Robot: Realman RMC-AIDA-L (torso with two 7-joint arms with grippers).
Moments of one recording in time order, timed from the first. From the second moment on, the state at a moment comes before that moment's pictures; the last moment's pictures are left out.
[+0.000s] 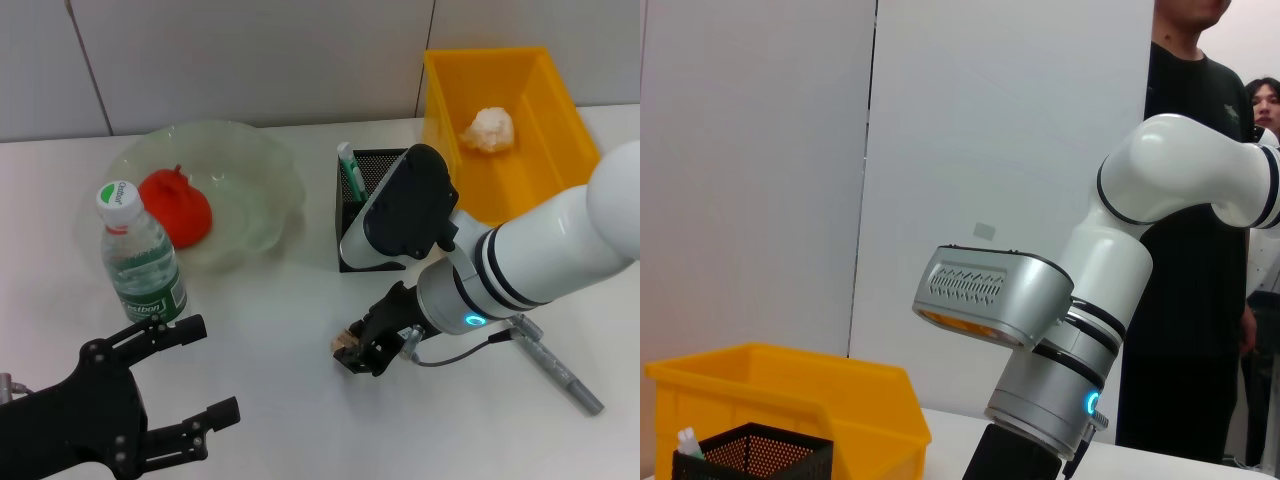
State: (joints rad) left arm -0.15 -2.07 1.17 0.77 1.42 1.70 -1.08; right arm 0.54 2.09 1.36 1.22 0.69 -1.08 2.56
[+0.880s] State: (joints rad) left arm -0.15 -2.07 1.17 0.77 1.42 1.70 -1.08; right arm 0.55 2.09 1.34 1.23 0.68 -1.08 2.59
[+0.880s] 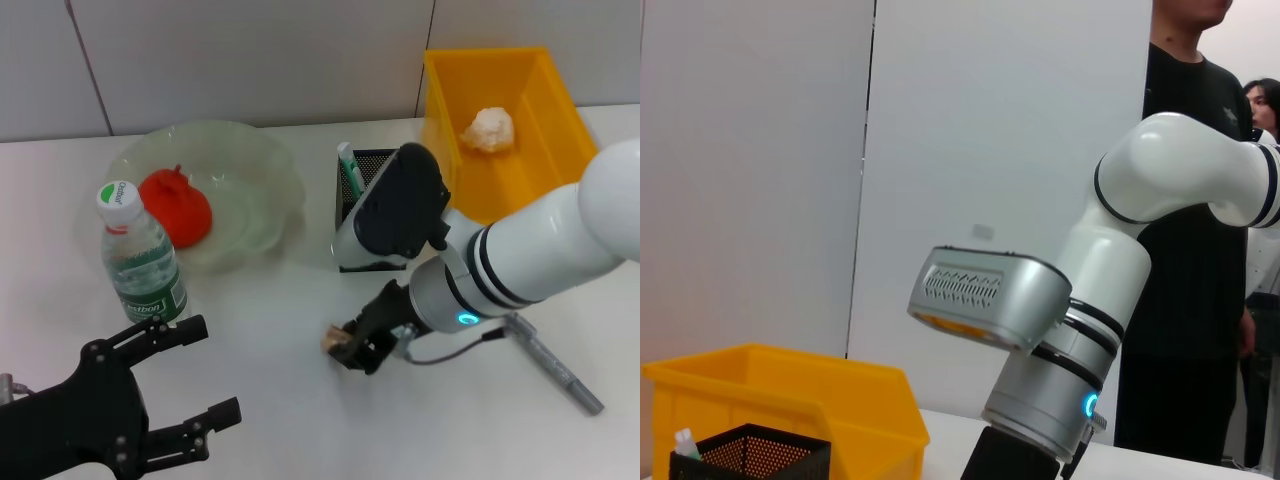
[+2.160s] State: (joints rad) left arm -0.16 -2.07 1.18 0.77 1.42 1.70 -1.08; right arm 0.34 2.08 1.41 1.69 0.59 -0.94 2.59
